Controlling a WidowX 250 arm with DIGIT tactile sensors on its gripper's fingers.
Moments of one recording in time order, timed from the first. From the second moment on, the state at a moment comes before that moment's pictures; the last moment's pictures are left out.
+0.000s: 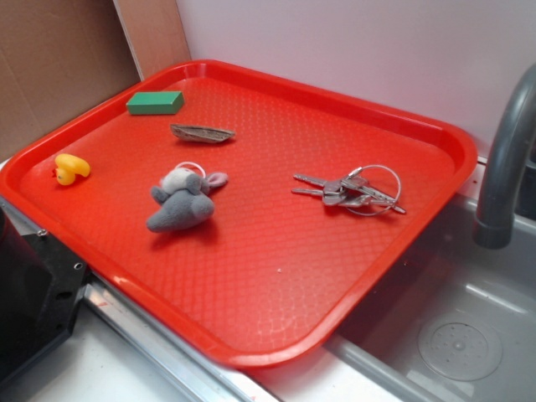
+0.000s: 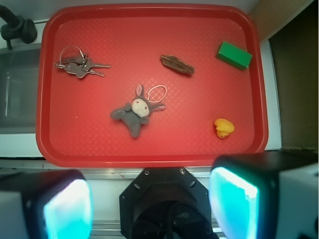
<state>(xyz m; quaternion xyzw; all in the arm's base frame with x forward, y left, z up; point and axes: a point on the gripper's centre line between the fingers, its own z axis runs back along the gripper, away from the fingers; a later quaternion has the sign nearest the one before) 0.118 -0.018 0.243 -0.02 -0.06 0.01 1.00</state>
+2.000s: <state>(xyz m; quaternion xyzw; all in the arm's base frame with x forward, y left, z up) 0.158 0.081 0.053 0.00 0.12 0.03 0.99</state>
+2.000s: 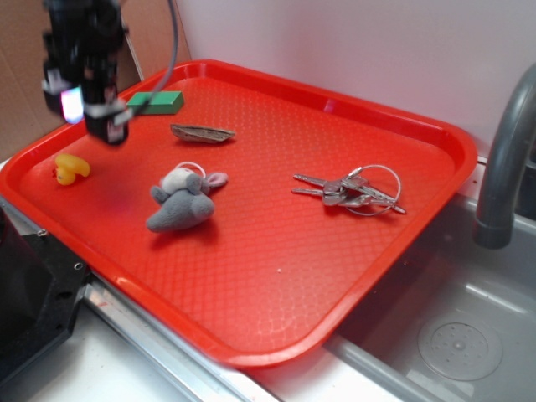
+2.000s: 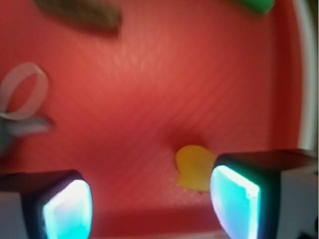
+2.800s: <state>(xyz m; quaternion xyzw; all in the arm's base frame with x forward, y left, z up) 0.127 0.108 0.029 0.02 0.11 0.03 0.99</state>
